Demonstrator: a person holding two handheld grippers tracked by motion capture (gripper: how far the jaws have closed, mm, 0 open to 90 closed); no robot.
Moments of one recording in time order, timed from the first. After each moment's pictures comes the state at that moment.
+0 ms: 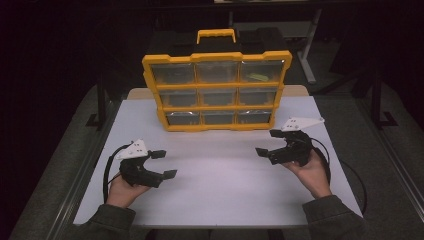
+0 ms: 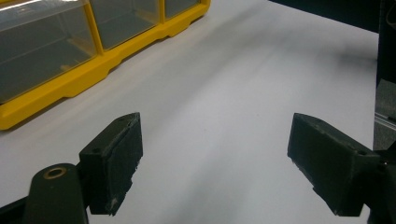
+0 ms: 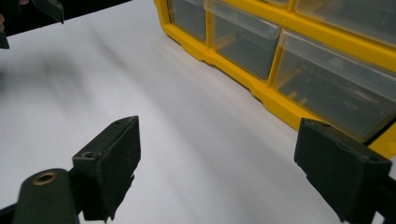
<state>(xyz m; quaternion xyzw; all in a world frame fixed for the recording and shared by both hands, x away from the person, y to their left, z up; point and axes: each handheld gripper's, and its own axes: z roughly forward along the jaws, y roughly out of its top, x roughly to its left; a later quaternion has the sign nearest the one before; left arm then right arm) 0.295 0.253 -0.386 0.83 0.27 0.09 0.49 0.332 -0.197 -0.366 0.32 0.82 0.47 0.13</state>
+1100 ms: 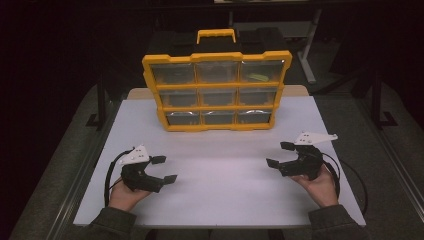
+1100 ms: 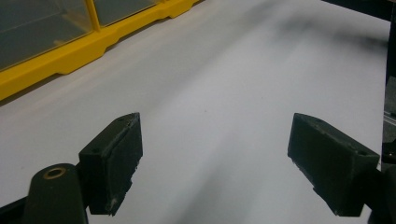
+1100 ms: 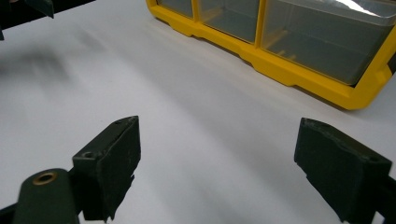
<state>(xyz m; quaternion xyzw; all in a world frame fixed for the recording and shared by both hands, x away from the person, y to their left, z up) 0.290 0.256 -0.403 0.83 0.28 0.09 0.48 0.311 -0.227 -0.399 0.35 0.80 0.47 0.13</state>
